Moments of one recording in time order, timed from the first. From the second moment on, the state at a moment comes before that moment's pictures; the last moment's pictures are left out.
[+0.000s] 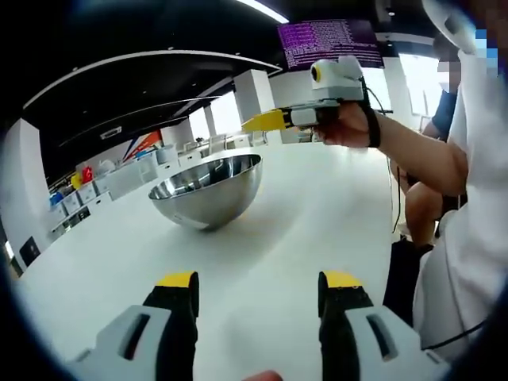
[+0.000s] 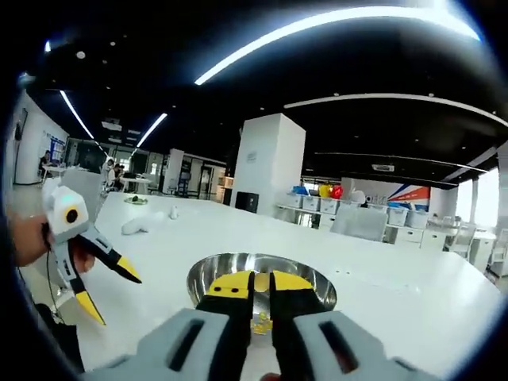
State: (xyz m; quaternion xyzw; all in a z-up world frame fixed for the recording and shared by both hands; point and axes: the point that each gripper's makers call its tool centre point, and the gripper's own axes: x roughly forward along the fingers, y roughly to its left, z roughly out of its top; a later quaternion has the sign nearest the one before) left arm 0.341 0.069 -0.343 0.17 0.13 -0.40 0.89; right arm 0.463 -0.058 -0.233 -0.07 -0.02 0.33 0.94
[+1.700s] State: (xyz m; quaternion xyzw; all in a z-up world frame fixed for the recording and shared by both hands) left arm 0.349 0.070 -0.335 0.16 0.13 -0.39 0.90; right arm 0.435 -0.080 -0.252 -0.08 0.03 0.35 0.93
